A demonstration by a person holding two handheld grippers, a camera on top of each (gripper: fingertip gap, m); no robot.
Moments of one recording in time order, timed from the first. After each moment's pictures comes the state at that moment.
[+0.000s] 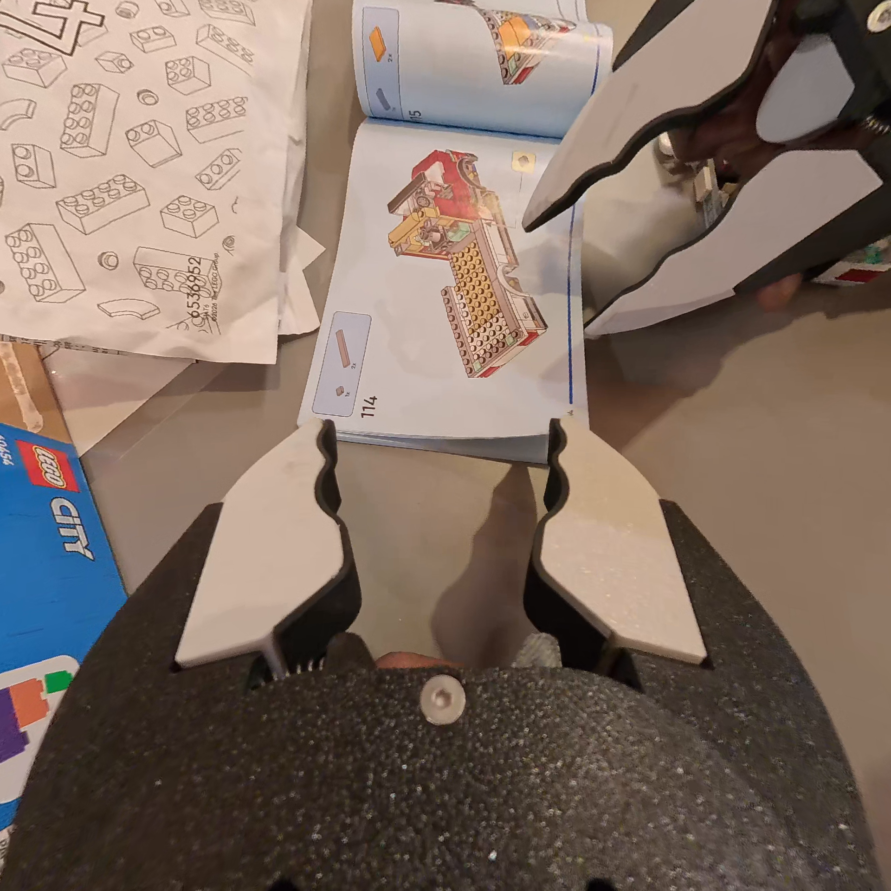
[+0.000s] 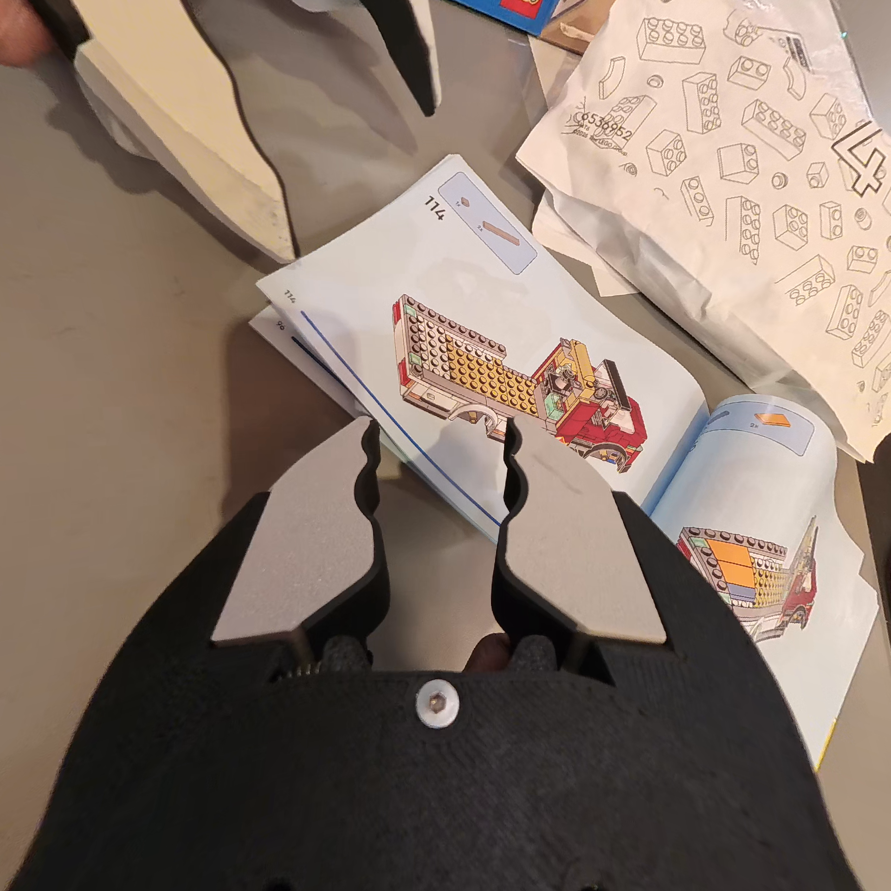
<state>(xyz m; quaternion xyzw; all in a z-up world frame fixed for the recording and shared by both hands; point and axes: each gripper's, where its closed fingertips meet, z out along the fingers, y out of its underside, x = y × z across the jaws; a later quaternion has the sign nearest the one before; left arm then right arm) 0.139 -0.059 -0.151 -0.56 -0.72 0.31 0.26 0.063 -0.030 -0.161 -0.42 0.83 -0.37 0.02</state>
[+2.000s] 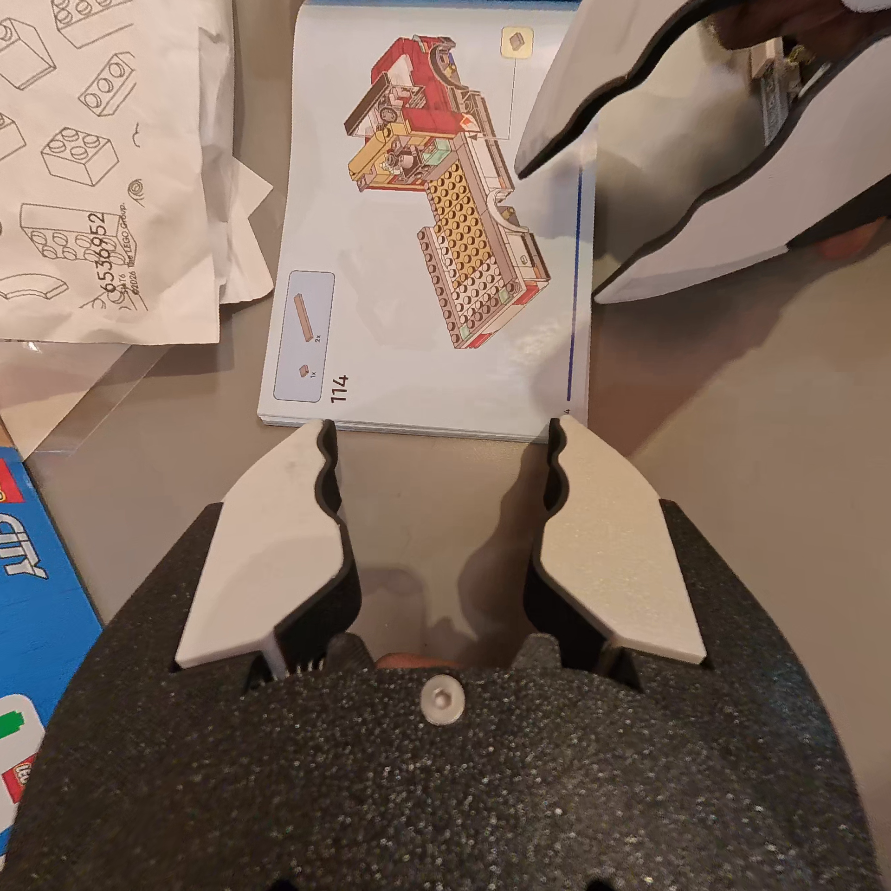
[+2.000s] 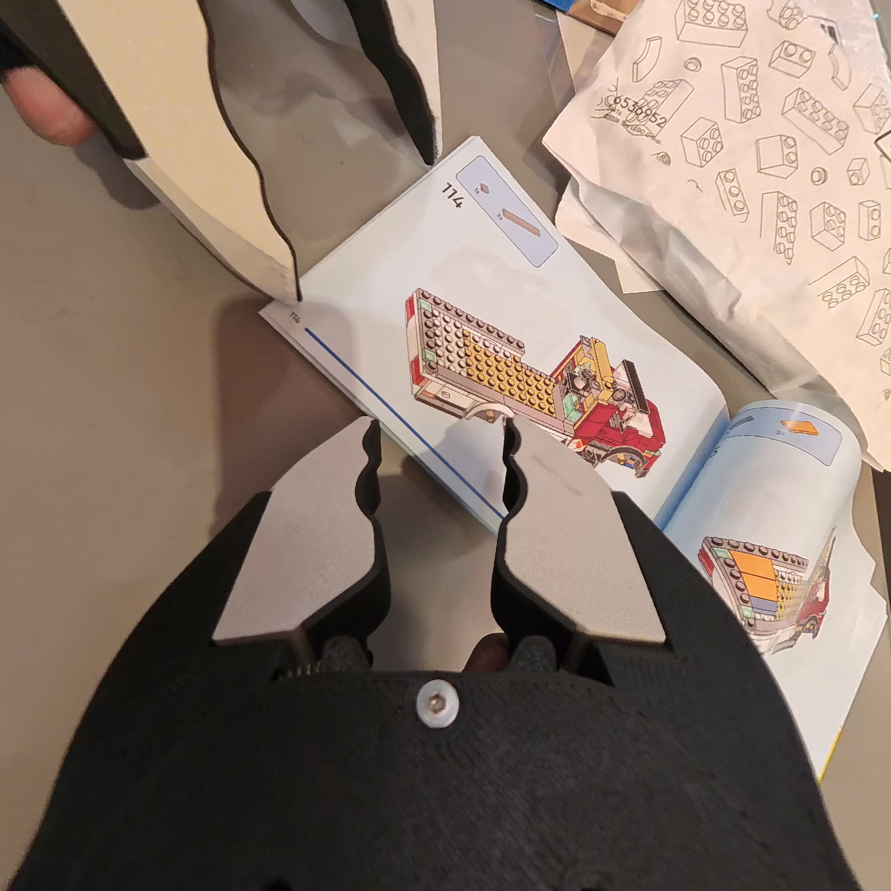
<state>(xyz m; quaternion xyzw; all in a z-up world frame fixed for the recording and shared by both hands) 0.139 -0.052 -0.178 -0.60 -0.72 0.27 0.21 0.068 -0.027 -0.169 -0.43 0.83 -0.35 0.02</state>
